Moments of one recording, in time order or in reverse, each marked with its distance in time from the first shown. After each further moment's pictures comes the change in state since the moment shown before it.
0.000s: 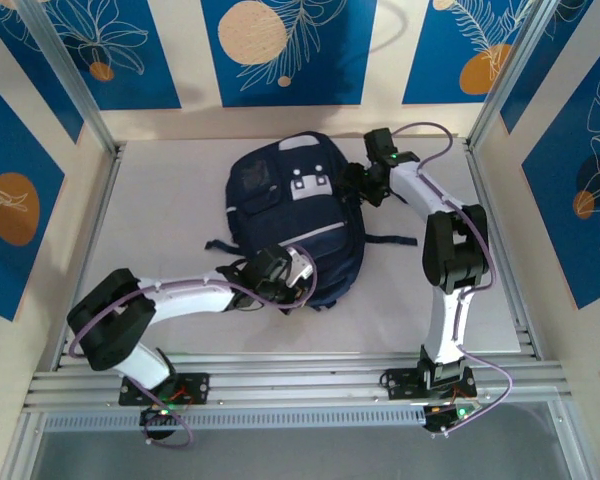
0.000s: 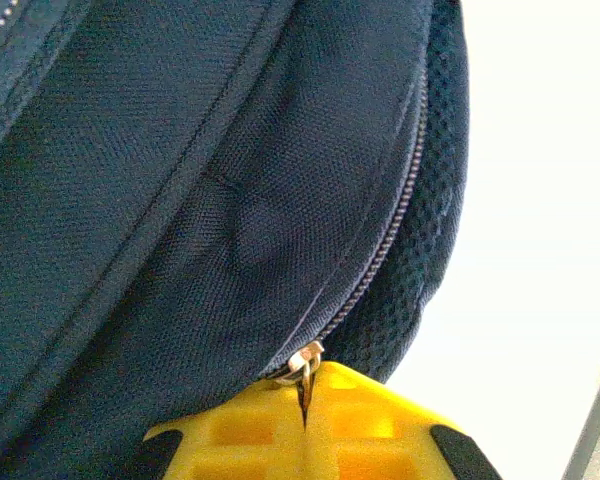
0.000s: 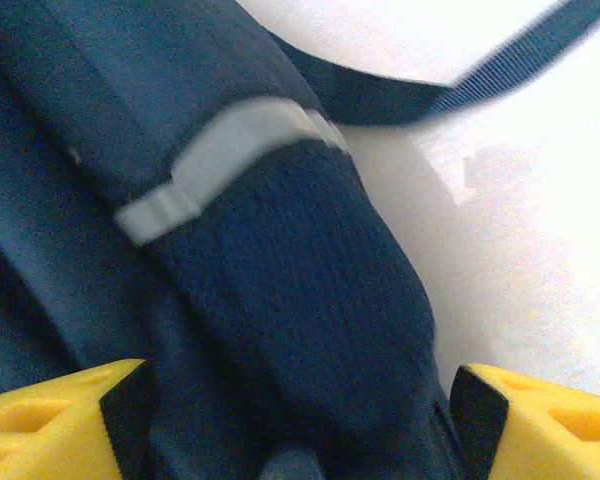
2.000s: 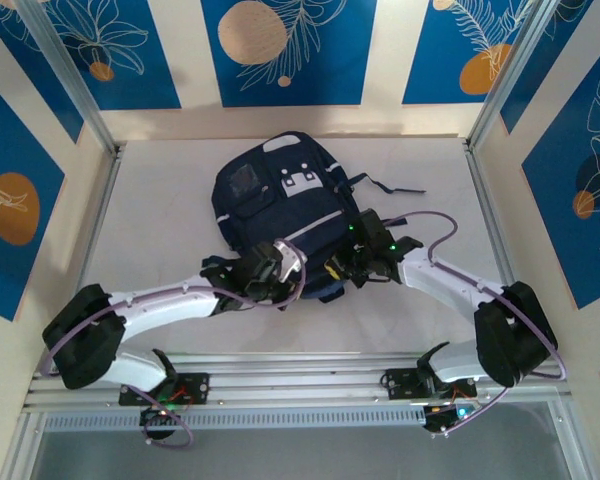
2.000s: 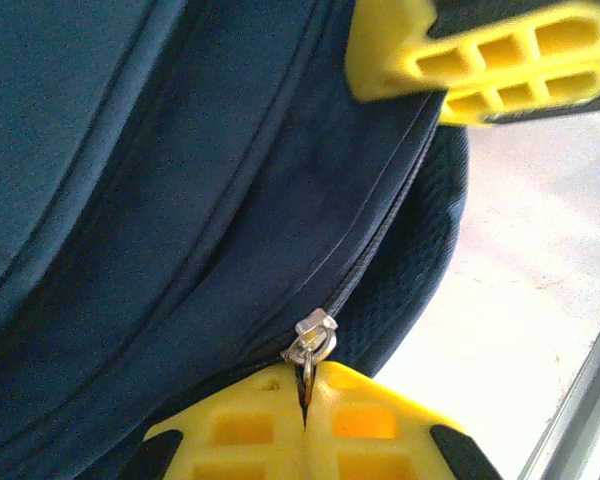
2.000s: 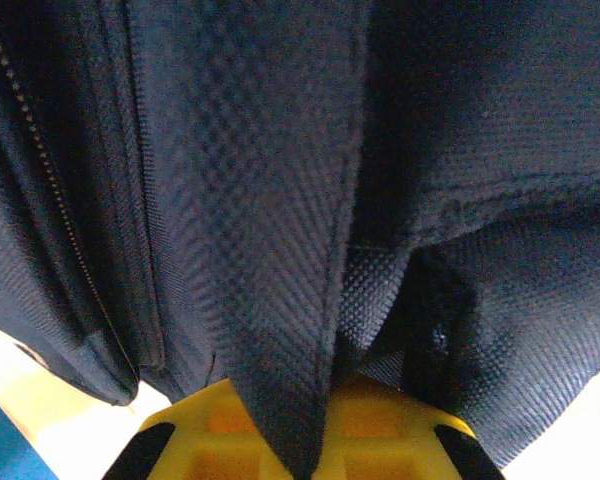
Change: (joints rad) left arm 0.006 -0.157 -0.041 -0.035 -0.101 -0.061; right arm 0.304 -0.641 -0.841 0.261 -0.108 0.664
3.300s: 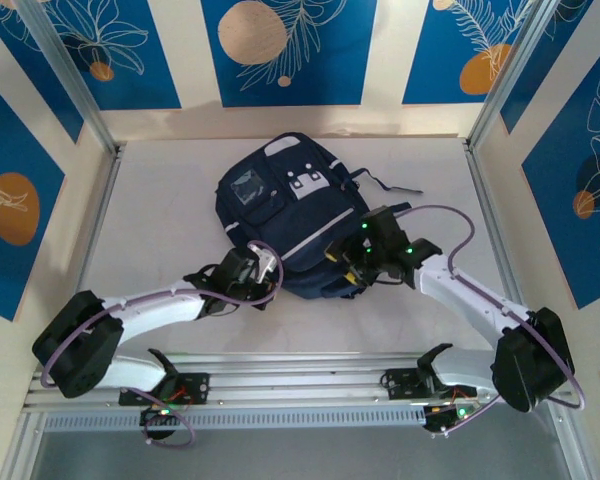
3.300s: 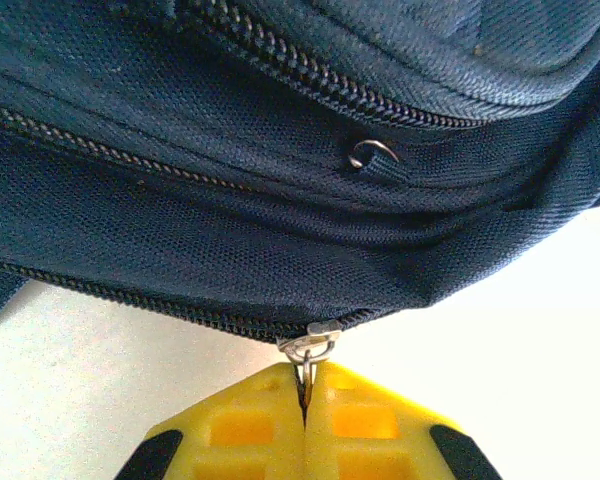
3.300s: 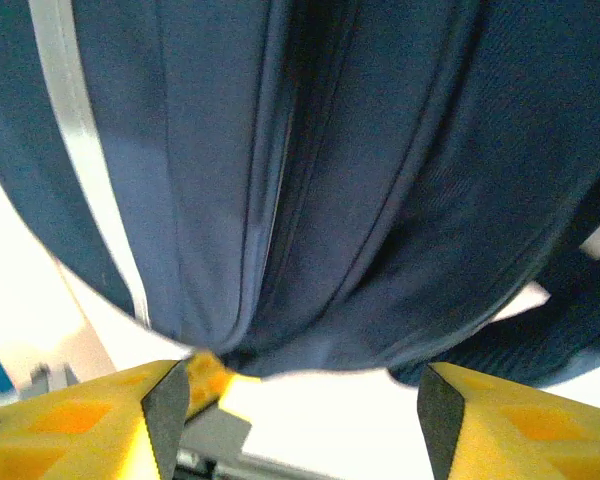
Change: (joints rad) left arm 0.146 -0.050 -0.154 0.033 0.010 -0.033; right arm 0.007 -0.134 0.007 -0.078 0.005 -0.088
